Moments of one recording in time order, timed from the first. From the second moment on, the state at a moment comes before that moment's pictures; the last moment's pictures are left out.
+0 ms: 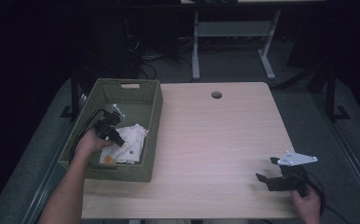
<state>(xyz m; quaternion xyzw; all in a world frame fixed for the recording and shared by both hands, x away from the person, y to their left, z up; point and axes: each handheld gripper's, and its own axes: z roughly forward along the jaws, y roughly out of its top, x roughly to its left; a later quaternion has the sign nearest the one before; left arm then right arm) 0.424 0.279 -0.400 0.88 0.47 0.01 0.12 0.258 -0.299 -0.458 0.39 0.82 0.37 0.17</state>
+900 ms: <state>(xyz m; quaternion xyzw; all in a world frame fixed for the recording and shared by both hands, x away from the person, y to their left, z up) 0.385 0.301 -0.362 0.77 0.50 0.00 0.39 0.260 -0.304 -0.456 0.38 0.82 0.38 0.17</state>
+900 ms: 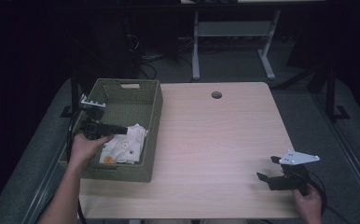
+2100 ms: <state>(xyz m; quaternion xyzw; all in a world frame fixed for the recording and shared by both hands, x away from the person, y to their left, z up) 0.351 0.289 -0.341 0.71 0.46 -0.06 0.53 0.256 -0.299 -0.455 0.38 0.82 0.39 0.18</state>
